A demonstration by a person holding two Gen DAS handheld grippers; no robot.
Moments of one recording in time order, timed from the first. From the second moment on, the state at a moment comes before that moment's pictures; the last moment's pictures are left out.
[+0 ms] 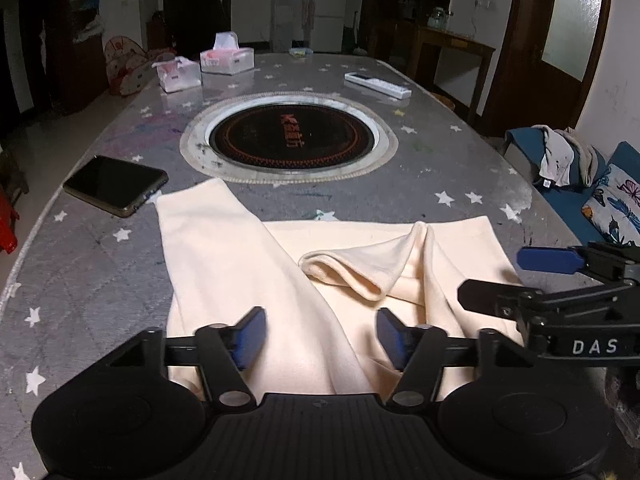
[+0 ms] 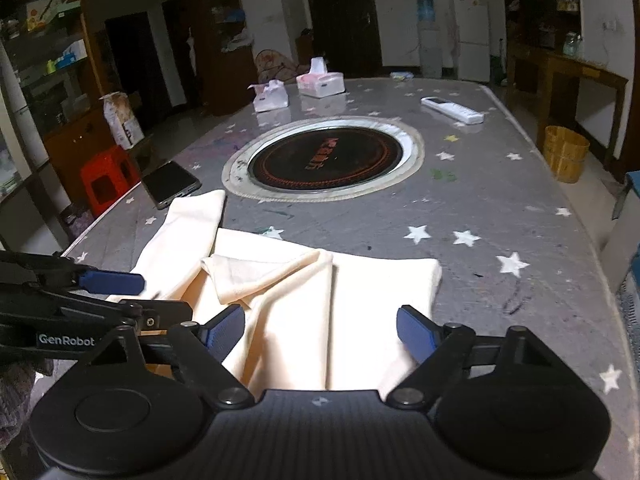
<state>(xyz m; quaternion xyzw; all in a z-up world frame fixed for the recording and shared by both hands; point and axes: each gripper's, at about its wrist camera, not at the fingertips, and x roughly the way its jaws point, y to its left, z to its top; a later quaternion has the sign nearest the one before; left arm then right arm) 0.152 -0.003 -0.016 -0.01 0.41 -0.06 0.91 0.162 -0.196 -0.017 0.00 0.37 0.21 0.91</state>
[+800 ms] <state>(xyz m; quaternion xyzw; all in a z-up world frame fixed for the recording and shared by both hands) 0.178 0.005 -0.027 -0.01 0.43 -0.09 0.90 0.214 -0.184 -0.038 0.04 0.41 0.26 0.88</state>
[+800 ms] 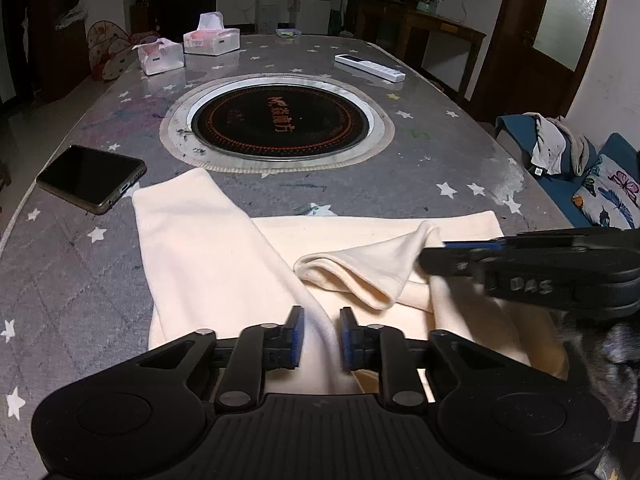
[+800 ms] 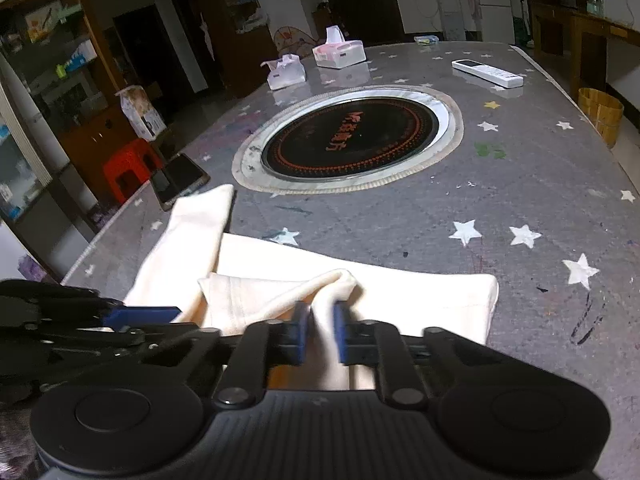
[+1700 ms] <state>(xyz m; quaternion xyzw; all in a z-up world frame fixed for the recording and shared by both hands) 0.041 0.104 0.023 -0.10 0.34 -0.02 0.94 0.068 -0.315 0.026 0.08 0.28 0.13 0.95</state>
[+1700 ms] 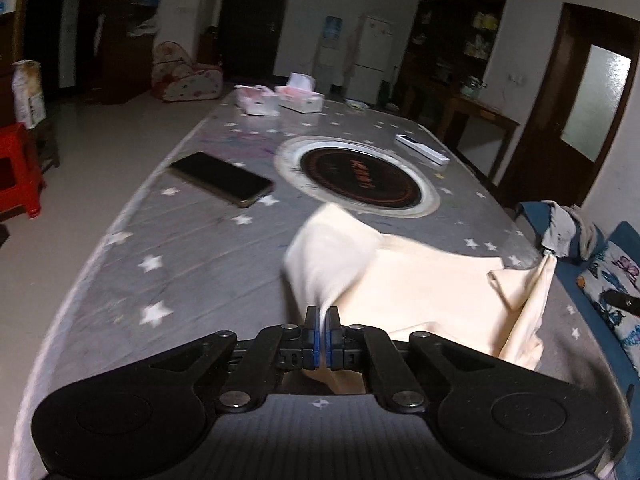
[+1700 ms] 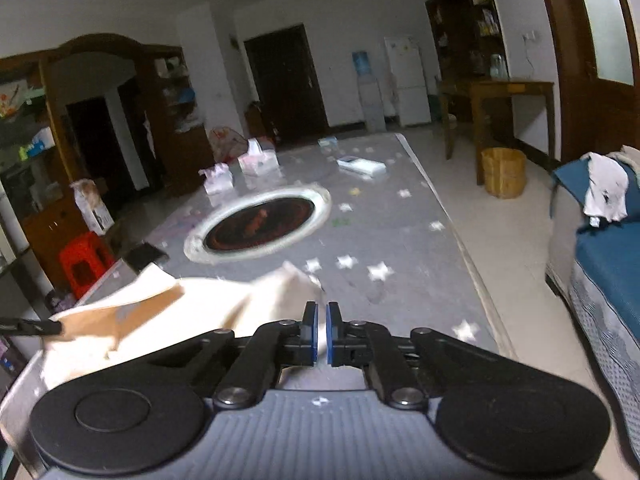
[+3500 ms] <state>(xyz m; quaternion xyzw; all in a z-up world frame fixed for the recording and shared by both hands) 0.118 0.077 -0.018 -0.03 0.35 -0.04 0.94 0.023 -0.339 -0.005 0.08 0.29 0.08 0.95</state>
